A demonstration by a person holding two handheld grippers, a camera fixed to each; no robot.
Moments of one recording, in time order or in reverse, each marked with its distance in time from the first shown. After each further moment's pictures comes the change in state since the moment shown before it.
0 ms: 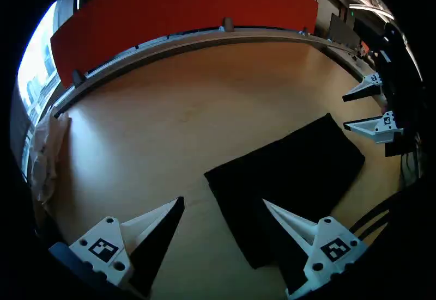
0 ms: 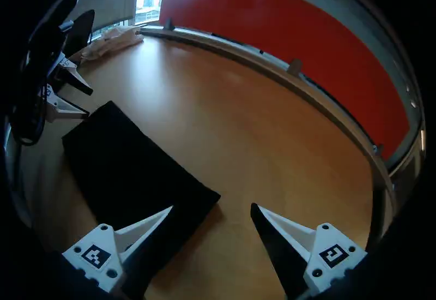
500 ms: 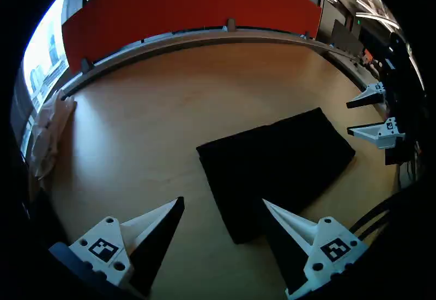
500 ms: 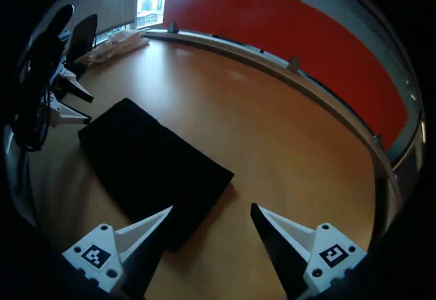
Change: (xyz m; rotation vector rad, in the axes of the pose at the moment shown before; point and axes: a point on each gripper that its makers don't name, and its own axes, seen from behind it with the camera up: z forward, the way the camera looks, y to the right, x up) left arm -0.034 0.020 -0.027 0.001 0.004 -0.064; right arm -0.027 -0.023 -0.031 0.026 0.010 0.031
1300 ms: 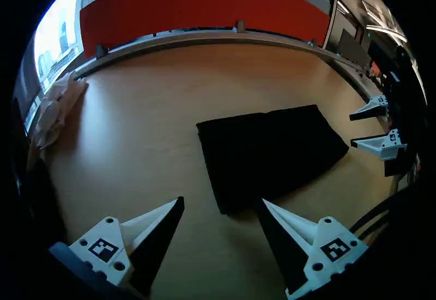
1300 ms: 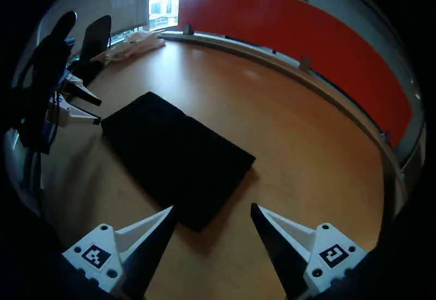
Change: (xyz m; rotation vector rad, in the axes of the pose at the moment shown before) left arm -0.036 0.014 -0.022 0.029 0.020 -0.088; right arm -0.022 -0.030 -0.019 0.094 0.021 -0.015
